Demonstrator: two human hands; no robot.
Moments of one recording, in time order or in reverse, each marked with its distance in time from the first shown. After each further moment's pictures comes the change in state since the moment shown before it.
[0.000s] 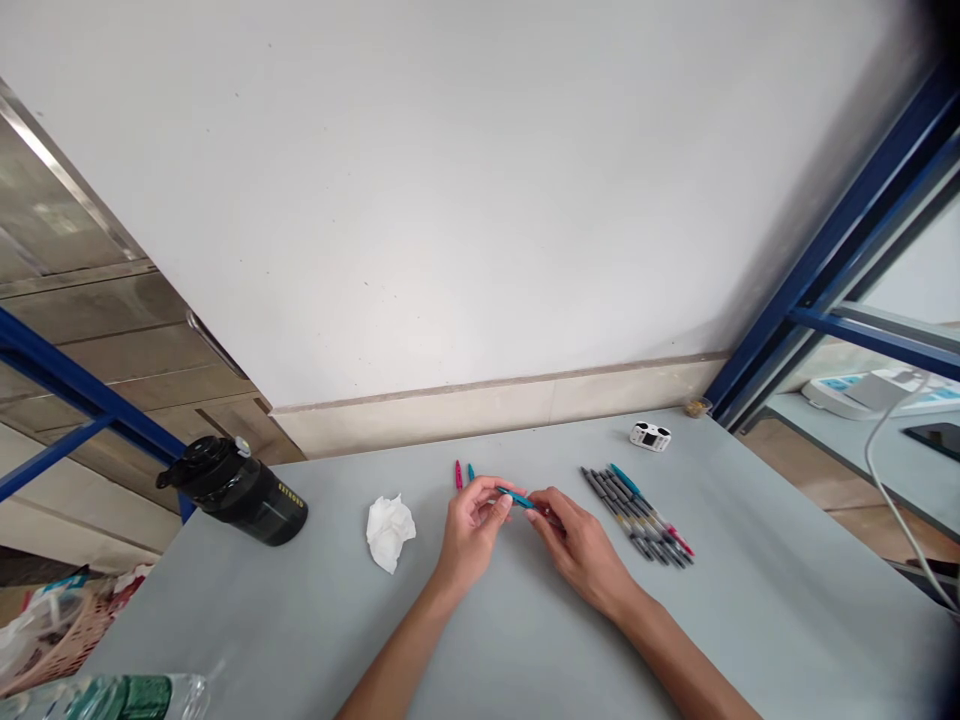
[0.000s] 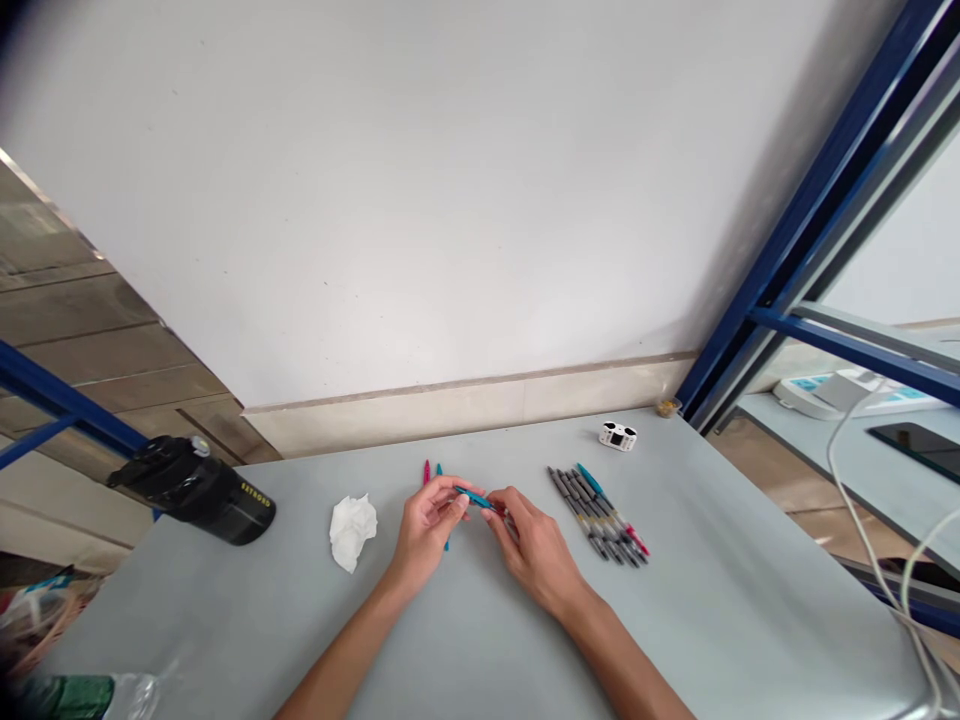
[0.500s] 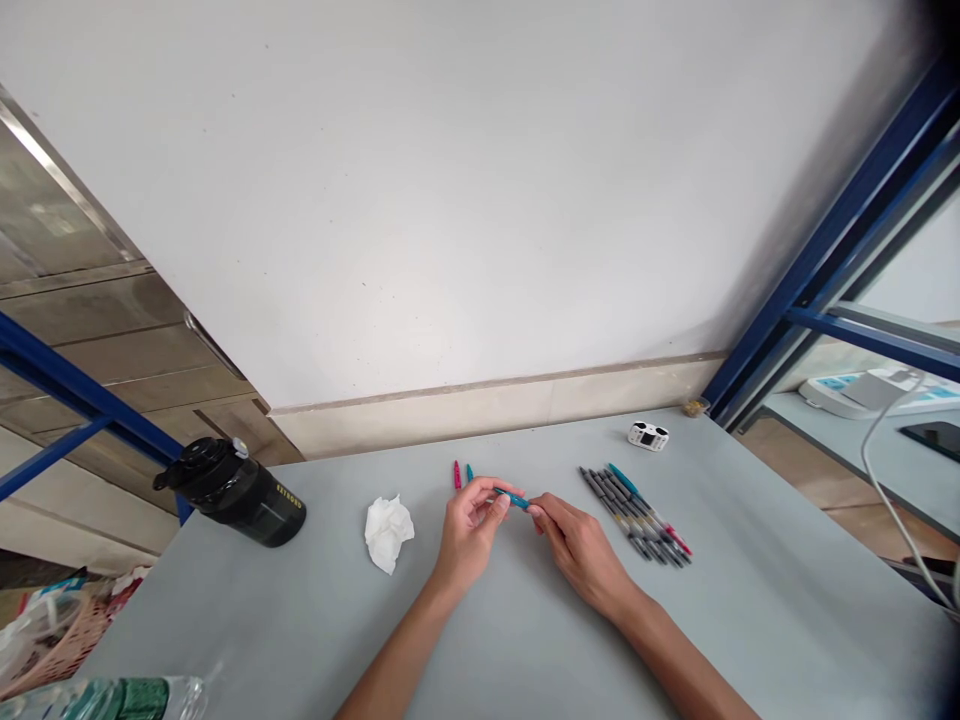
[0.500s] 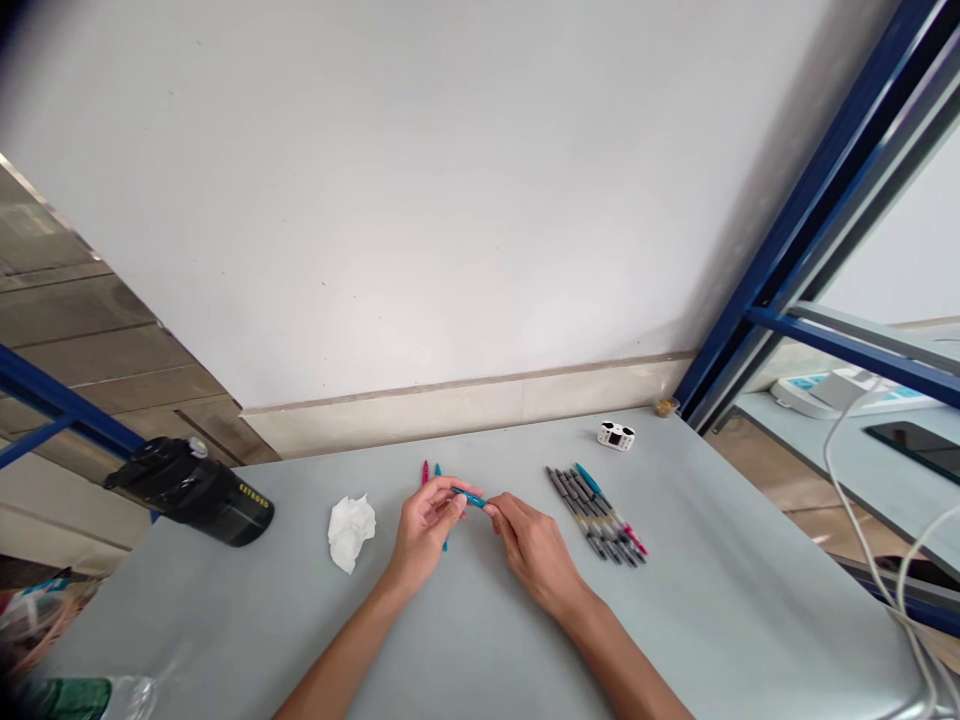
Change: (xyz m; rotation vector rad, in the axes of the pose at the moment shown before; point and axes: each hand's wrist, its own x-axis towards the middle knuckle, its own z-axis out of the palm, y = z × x) left_hand 0.000 0.001 0.000 0.016 0.008 0.003; right_hand 0.001 -0.001 -0.002 -0.015 -0.016 -0.026
